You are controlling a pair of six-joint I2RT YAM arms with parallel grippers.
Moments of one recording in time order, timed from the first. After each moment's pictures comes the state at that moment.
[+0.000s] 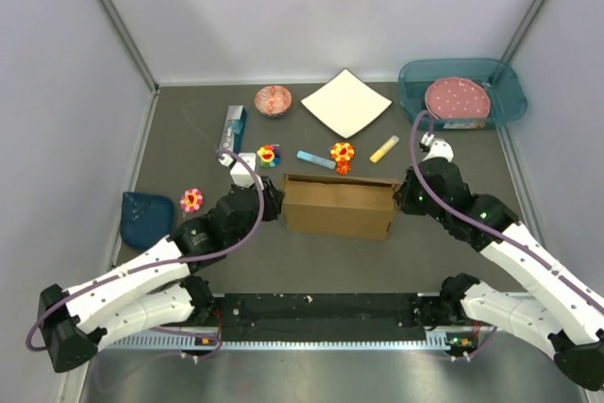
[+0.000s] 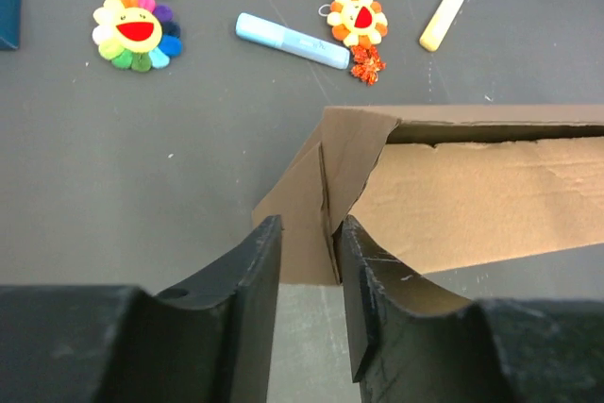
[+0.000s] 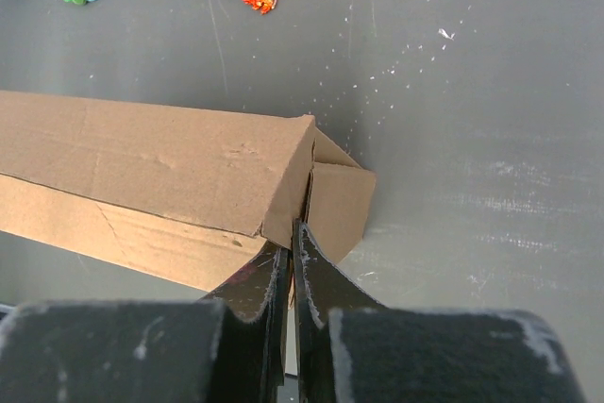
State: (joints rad) left arm -0.92 0.85 0.66 -0.23 -0.49 -0.58; right arm 0.67 0.86 0.89 -0.75 0.26 0.63
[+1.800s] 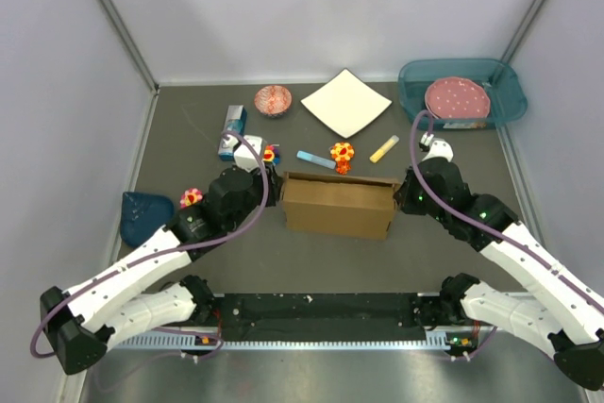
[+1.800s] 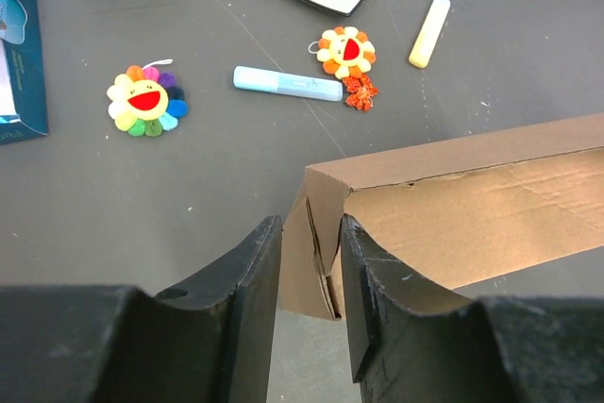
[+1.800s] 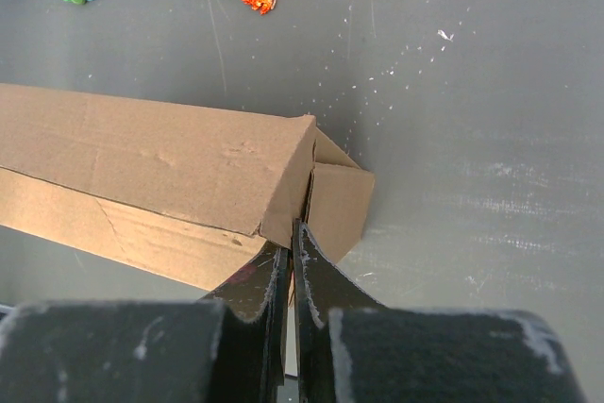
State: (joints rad) left arm -0.82 0.89 0.78 -0.24 -0.36 -0.38; right arm 0.67 0.86 0.89 -0.75 0.26 0.62
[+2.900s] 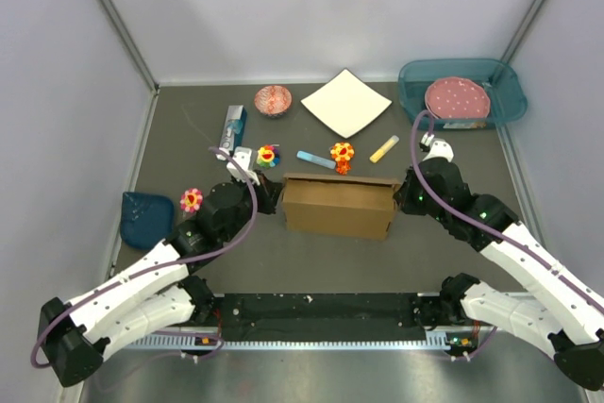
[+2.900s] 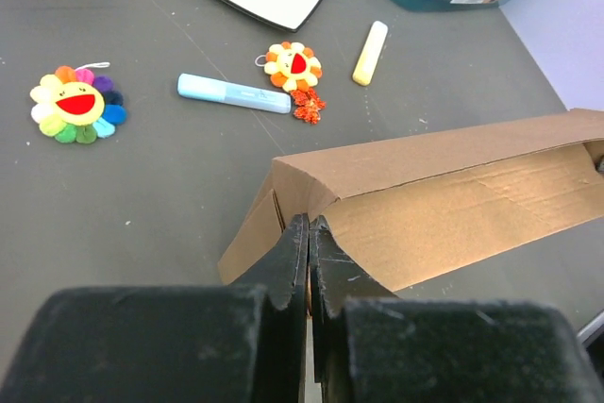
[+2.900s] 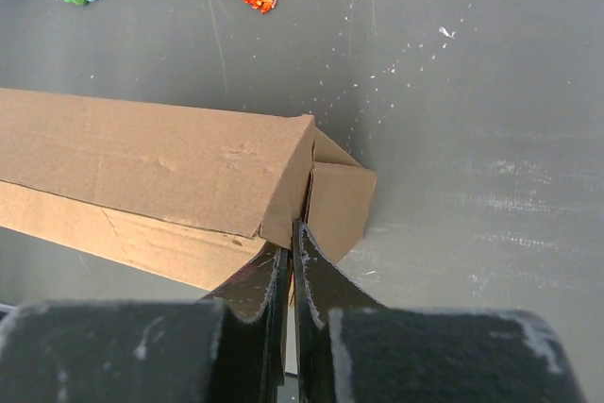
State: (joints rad) left arm -0.79 0.81 0.60 -0.03 -0.24 -0.45; right arm 0.67 0.86 0.89 -0.75 0.26 0.63
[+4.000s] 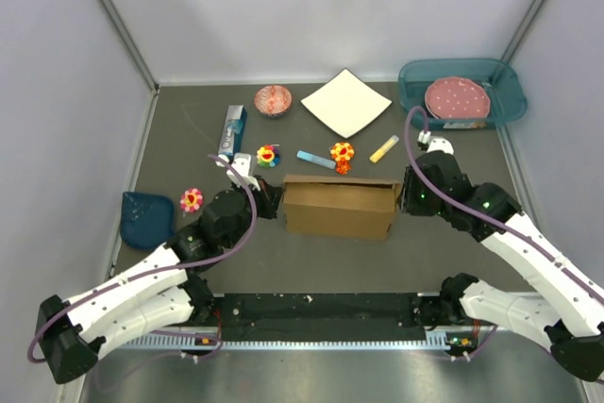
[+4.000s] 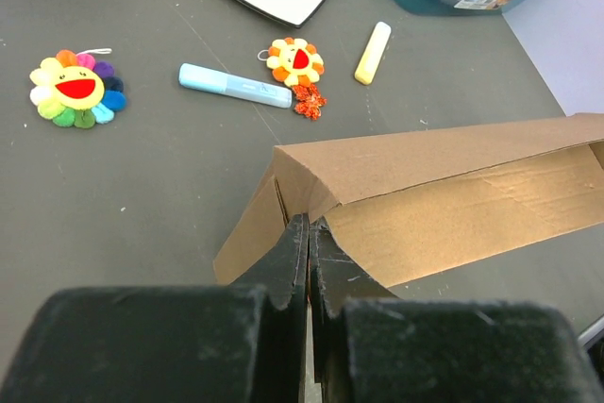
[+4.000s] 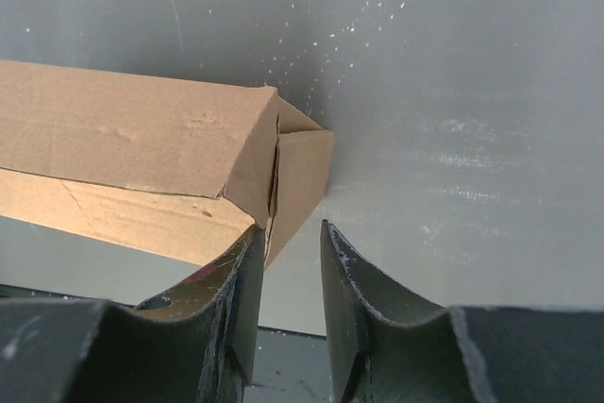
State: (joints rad) left arm -0.86 0.78 0.55 -0.01 -0.33 -0.50; right arm 0.67 0.90 1.02 -0.95 0.27 0.60
